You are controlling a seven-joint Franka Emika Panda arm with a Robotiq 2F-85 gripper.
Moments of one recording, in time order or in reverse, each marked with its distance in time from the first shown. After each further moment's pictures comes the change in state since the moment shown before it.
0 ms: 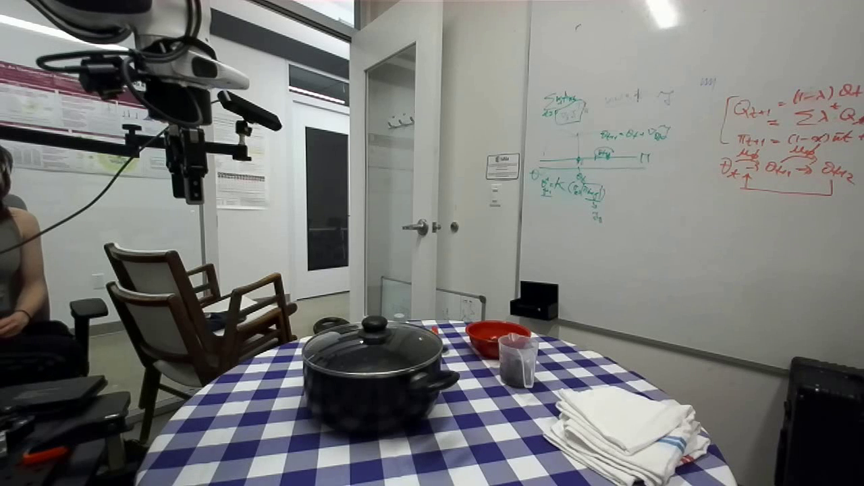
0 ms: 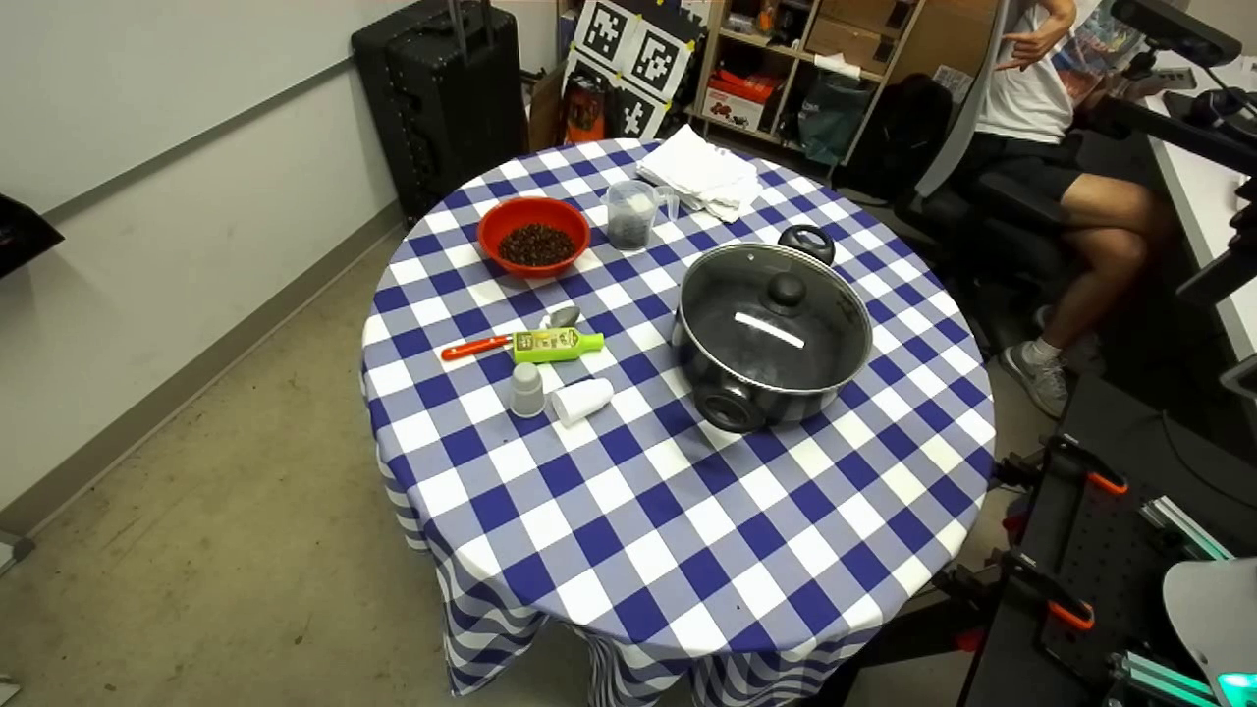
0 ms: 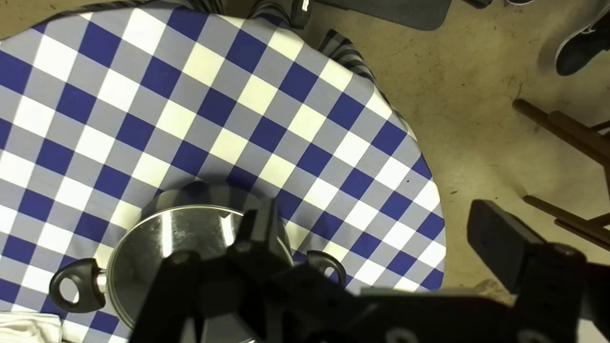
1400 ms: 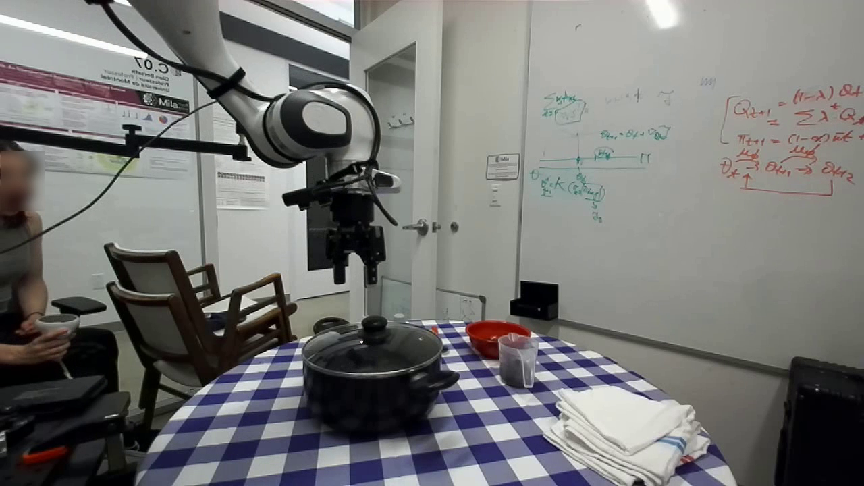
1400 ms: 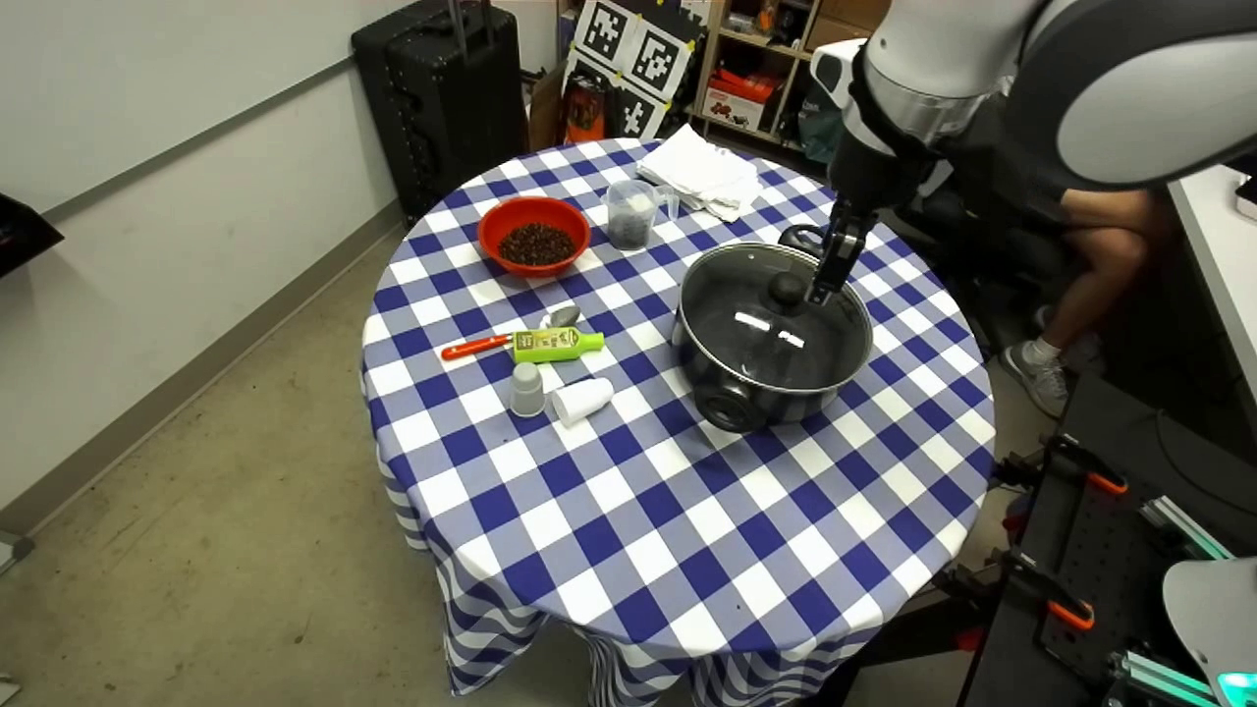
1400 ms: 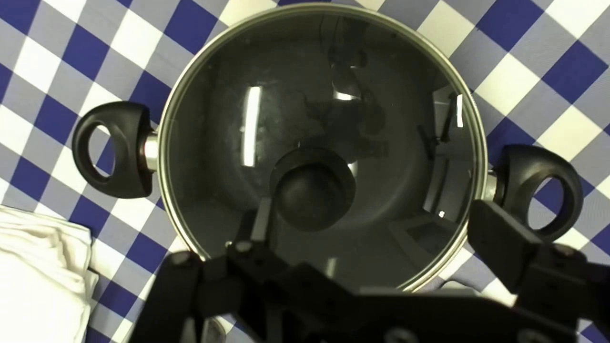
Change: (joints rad) arm -0.114 0.950 0.009 0.528 -0.308 0.352 -0.001
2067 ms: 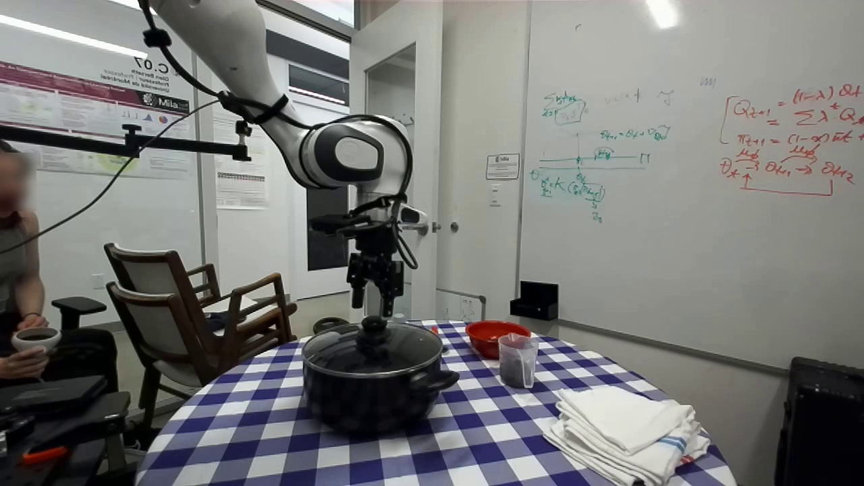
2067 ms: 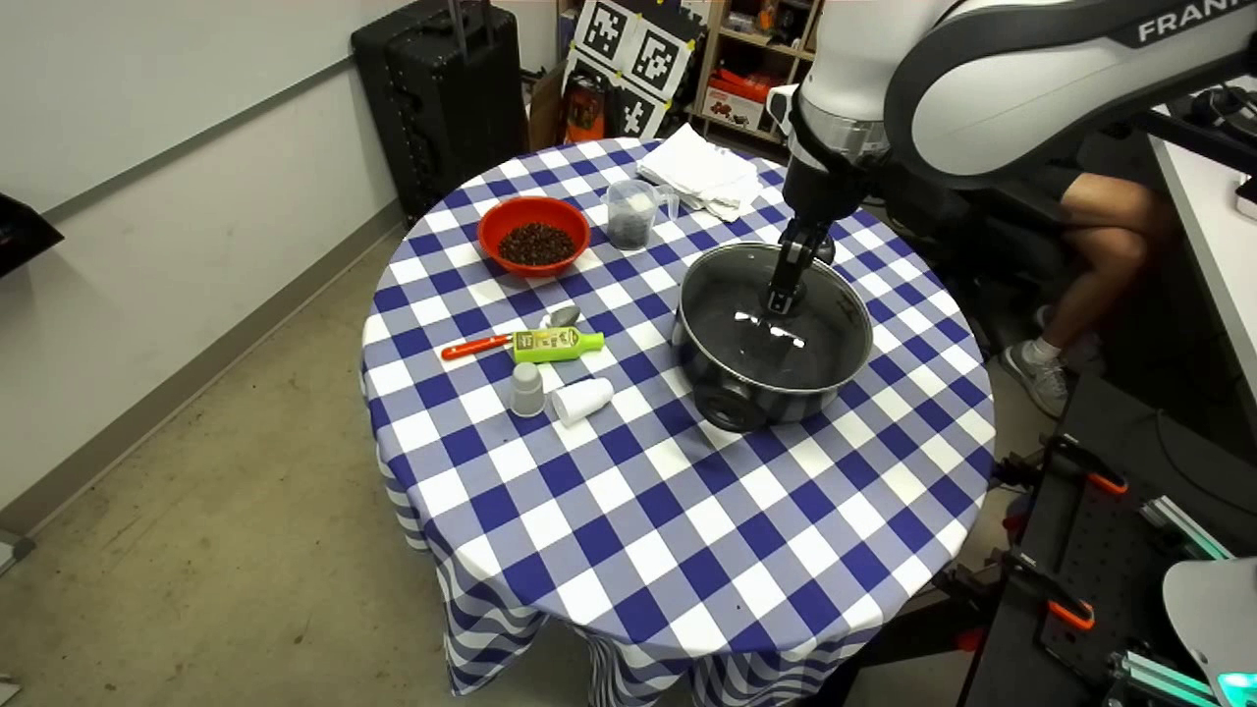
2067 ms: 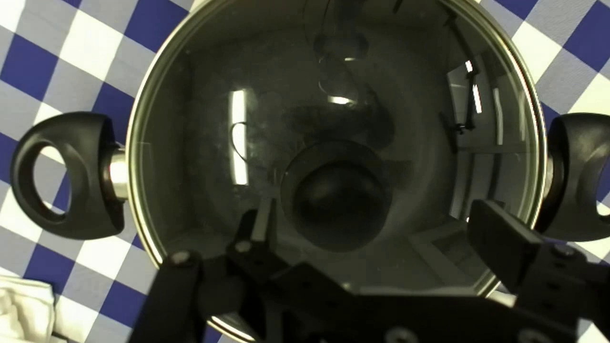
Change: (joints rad) arm -0.046 0.186 -0.008 0.136 0.101 -0.021 -0.033
